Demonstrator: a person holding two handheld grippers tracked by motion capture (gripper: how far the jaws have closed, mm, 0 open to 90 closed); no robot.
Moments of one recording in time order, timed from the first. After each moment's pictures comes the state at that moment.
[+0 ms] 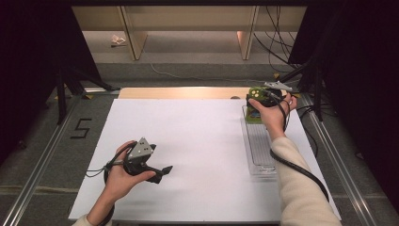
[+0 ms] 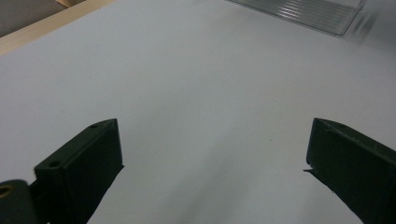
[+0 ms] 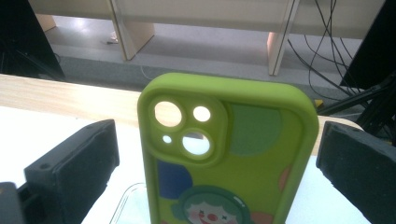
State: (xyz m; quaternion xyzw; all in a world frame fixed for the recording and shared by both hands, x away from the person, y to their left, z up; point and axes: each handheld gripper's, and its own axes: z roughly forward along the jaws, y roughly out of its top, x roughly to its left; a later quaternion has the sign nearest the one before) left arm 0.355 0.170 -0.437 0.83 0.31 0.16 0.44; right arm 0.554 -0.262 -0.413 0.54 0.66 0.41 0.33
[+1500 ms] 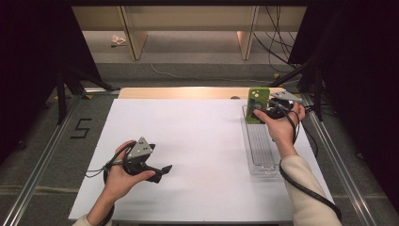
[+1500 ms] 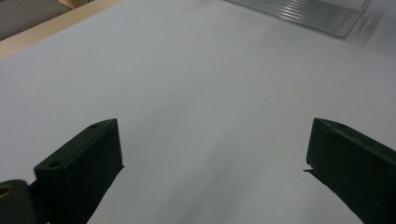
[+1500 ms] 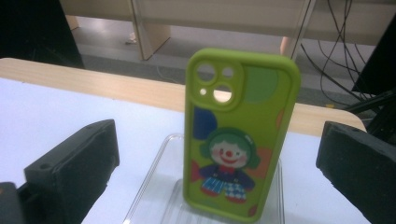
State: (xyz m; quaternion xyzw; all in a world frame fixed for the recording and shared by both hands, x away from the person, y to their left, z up) left arm 0.356 0.171 -0.436 0.83 0.31 0.16 0.44; right arm 0.497 -0.267 -0.402 0.51 0.67 0.43 0.32
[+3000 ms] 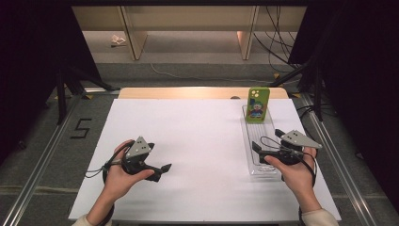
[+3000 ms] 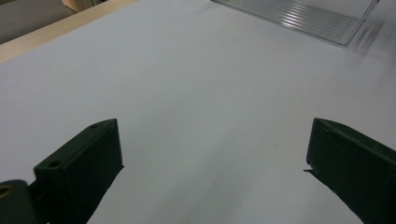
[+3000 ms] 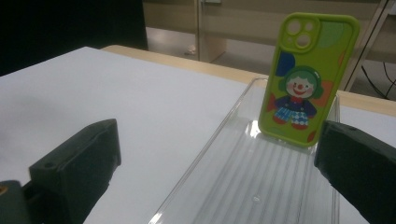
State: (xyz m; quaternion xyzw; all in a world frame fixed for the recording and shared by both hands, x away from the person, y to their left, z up) left arm 0.356 0.173 -0.435 0.82 0.32 0.16 0.44; right arm 0.368 -0.277 -0.421 0.42 0.71 0.50 0.28
